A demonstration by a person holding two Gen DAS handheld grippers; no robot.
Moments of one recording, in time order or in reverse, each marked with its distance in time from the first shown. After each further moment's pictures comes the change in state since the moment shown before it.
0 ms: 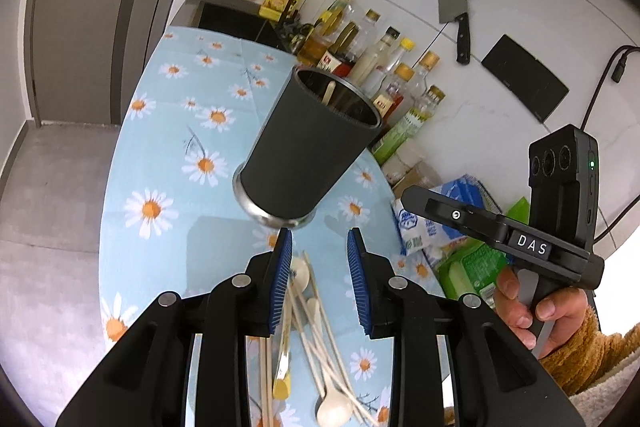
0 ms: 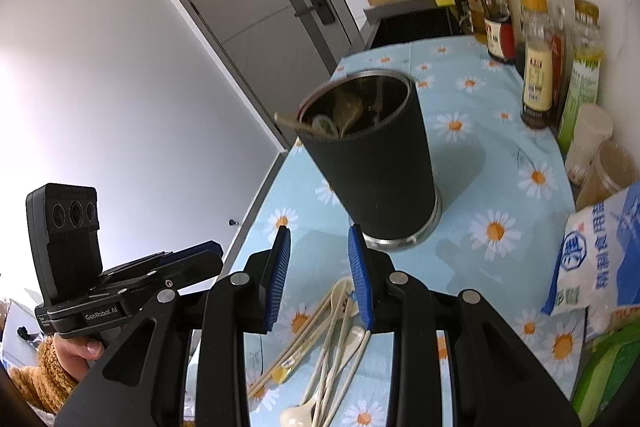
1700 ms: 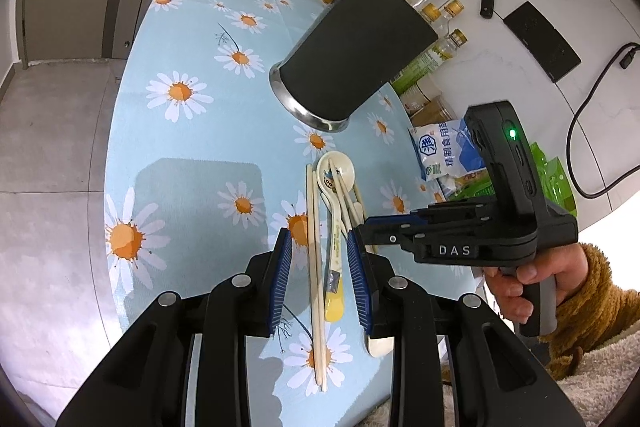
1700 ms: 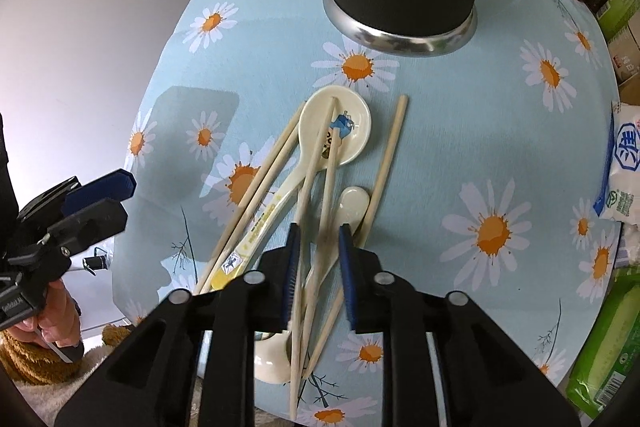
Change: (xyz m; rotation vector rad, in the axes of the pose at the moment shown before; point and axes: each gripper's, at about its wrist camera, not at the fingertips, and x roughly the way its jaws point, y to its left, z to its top) left arm 0.011 0.063 -0.053 -0.073 0.198 -0.084; right arm 0.131 0.015 -0.073 -0.018 0.619 -0.252
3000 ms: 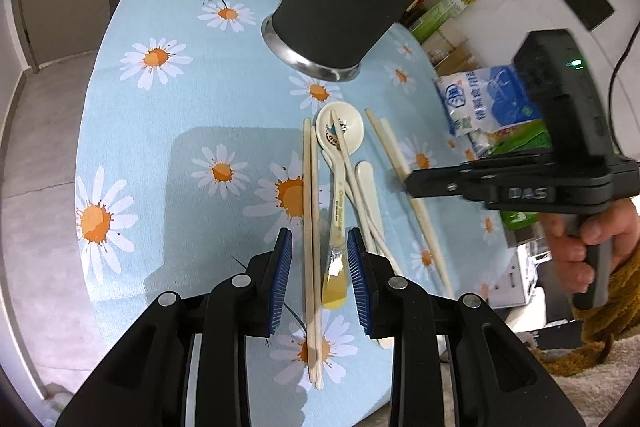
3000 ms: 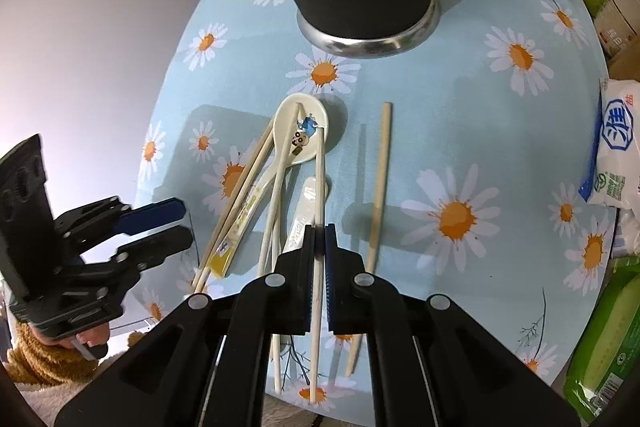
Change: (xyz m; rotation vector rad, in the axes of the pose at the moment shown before) left arm 0.042 -0.025 -0.004 0.052 0.159 0.156; right arm -0.010 -0.056 0.006 0.044 -0.021 0.109
